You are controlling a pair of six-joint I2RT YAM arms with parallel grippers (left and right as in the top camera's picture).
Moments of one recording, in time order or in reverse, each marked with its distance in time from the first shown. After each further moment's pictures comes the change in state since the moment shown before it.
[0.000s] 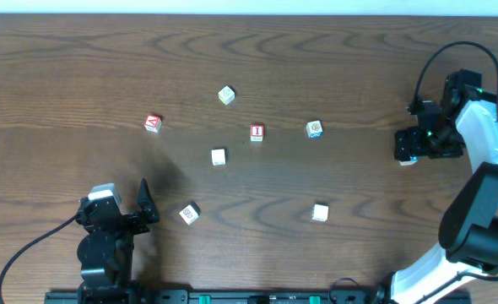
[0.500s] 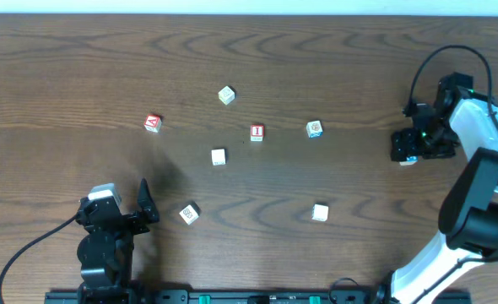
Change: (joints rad) left arm 0.000 0.000 0.000 0.000 0.000 0.000; right arm 0.001 0.094 0.000 0.050 0.000 -0.003
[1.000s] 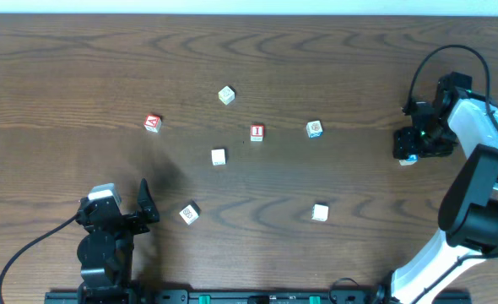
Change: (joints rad) left arm 0.000 0.000 0.000 0.000 0.000 0.000; right arm 0.000 0.012 0.000 0.048 0.002 -0.002
